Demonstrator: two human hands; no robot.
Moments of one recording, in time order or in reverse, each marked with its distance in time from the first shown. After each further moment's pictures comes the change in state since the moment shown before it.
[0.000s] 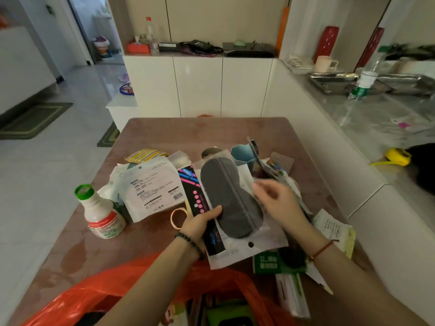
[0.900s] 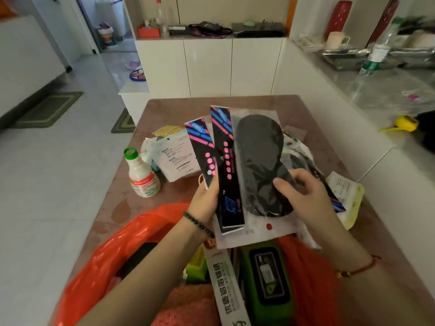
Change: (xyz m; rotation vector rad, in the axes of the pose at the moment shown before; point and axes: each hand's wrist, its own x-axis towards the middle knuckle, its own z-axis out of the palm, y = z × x) left_hand -0.106 0.005 -0.039 0.183 -0.137 0.346; right_hand -0.139 -0.077 0.013 0.213 0.069 0.108
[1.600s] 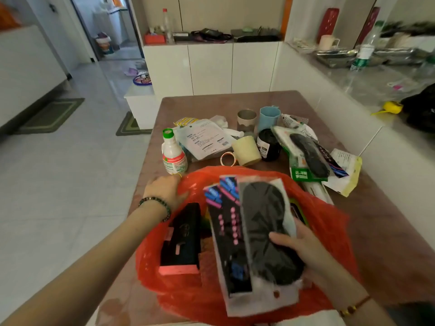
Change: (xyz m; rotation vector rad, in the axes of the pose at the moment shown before) left_hand -0.058 0.021 -0.175 1.827 0.079 0.126; right_hand -0.156 0.055 0.067 0.466 -0.249 0.406
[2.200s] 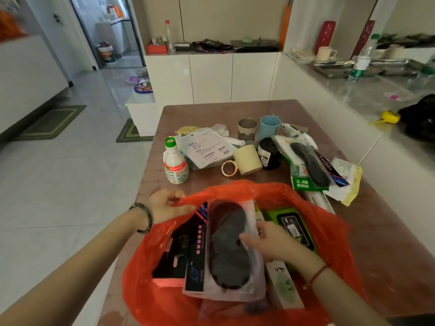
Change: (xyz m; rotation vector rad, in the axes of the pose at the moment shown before) left_hand -0.007 -0.020 -0.013 -0.547 -0.255 0.111; right_hand 0.041 -0.012 0.040 -1.036 -0.017 -0.015
